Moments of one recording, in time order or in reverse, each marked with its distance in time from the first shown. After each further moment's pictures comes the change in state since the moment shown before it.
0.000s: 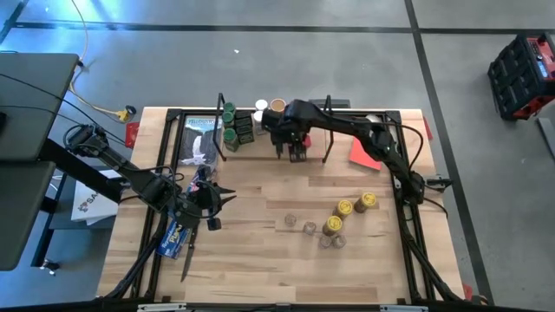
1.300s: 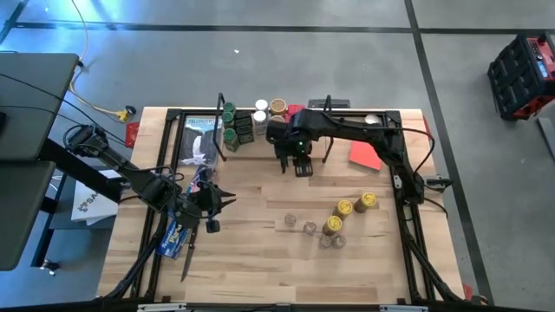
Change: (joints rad) left arm -0.001 0.000 0.000 -0.001 0.063 -0.026; right arm 0.092 -0.146 -0.144 0.007 -0.161 0.042
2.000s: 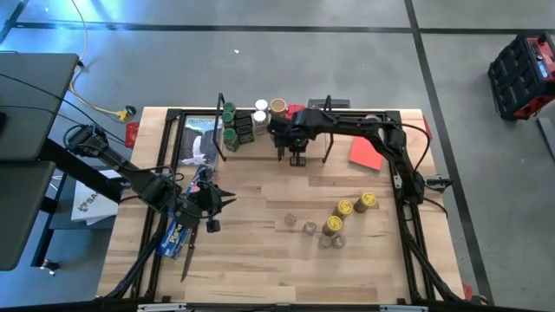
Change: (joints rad) left arm 0.001 0.000 0.000 0.000 -0.007 0.000; right arm -0.098 0.000 -0.225 0.342 0.148 0.015
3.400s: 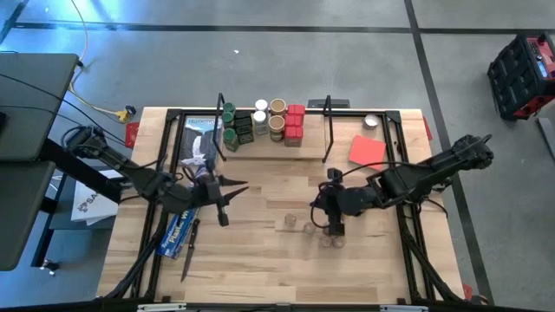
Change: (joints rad) left arm 0.060 0.000 0.000 0.531 -0.094 0.448; right arm 0.702 -0.795 -0.669 0.534 0.149 0.541
